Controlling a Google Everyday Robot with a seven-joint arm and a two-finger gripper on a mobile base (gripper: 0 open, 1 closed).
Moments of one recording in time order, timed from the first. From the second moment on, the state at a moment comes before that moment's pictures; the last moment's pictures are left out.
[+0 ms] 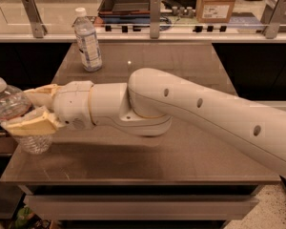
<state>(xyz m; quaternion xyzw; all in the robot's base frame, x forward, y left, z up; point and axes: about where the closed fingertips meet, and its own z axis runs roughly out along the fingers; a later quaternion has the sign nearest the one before) 0.428 0.238 0.938 -0.54 0.49 0.44 0.52</state>
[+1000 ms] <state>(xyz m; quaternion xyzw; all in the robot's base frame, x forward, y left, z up) 0.462 0.196 1.000 -0.55 0.47 0.41 0.55</state>
